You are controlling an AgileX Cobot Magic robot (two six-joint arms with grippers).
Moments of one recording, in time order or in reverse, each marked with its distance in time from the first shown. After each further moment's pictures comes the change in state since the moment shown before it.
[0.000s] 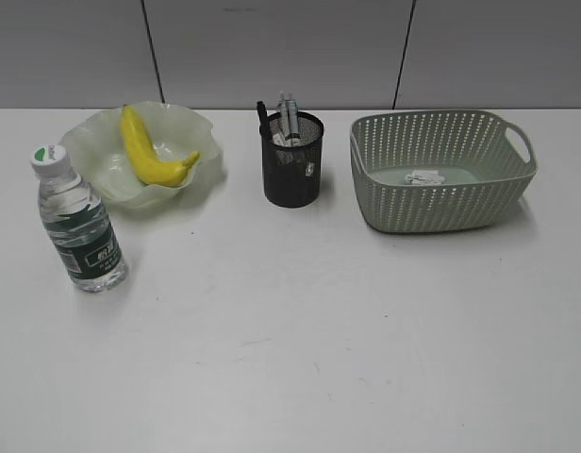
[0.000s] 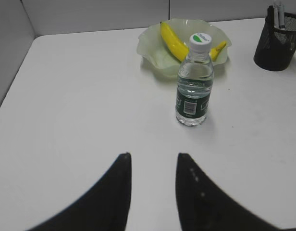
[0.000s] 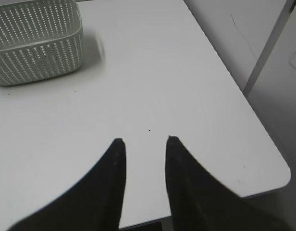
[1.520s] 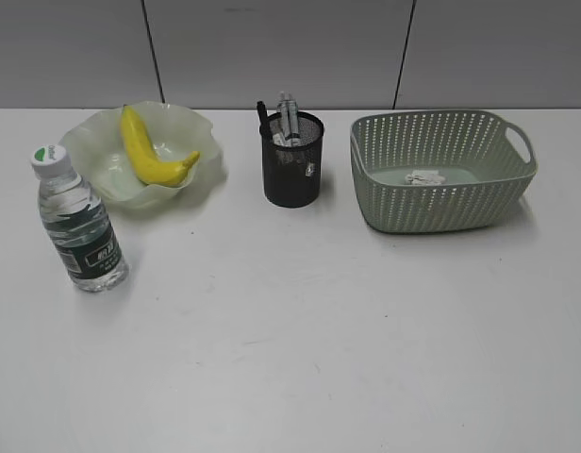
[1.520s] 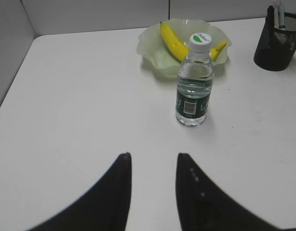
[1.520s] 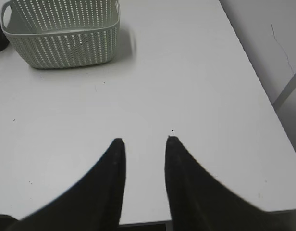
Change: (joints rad) left arm 0.000 0.000 0.000 0.000 0.000 0.000; right arm 0.030 0.000 0.002 0.103 -0.002 -0.132
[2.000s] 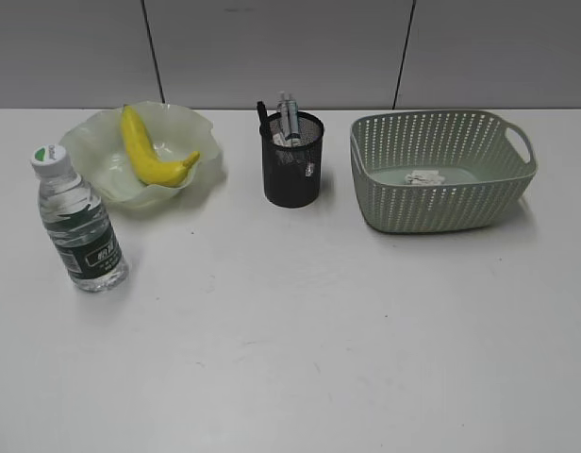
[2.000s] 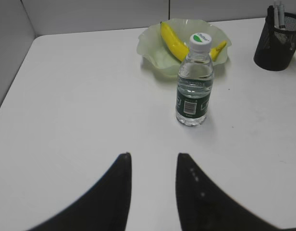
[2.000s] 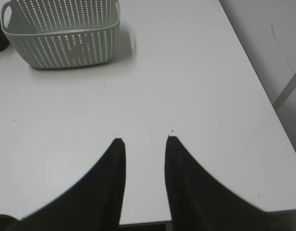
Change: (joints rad) left arm 0.000 0.000 0.000 0.000 0.000 0.000; right arm 0.000 0.000 0.000 0.000 0.000 0.001
